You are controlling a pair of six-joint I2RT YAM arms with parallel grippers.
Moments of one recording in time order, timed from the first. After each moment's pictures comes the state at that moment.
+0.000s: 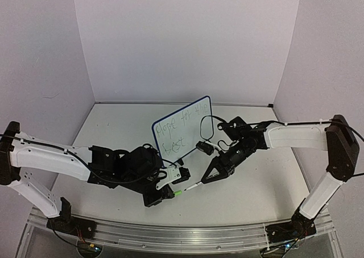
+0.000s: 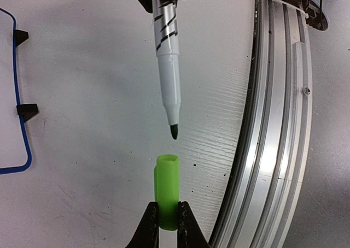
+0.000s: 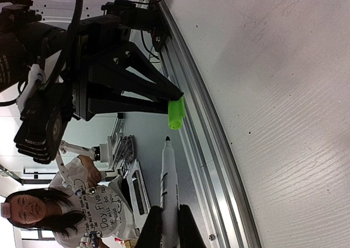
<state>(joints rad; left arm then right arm) -1.30 1.44 0.93 -0.36 0.03 0.03 0.71 1.65 1.04 -0.56 -1.13 0.18</state>
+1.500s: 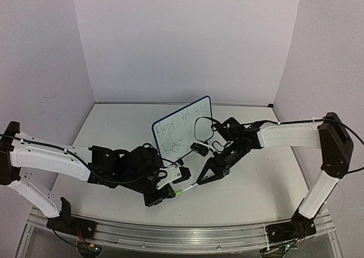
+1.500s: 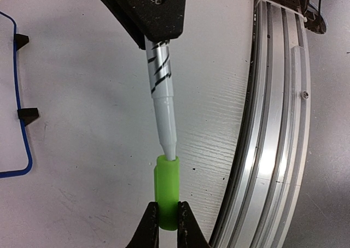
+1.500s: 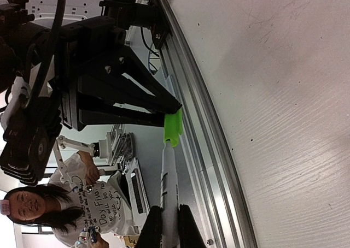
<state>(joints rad) -1.30 1.44 0.93 -0.35 0.04 0.03 0.74 1.72 1.09 -0.56 -1.13 0.16</state>
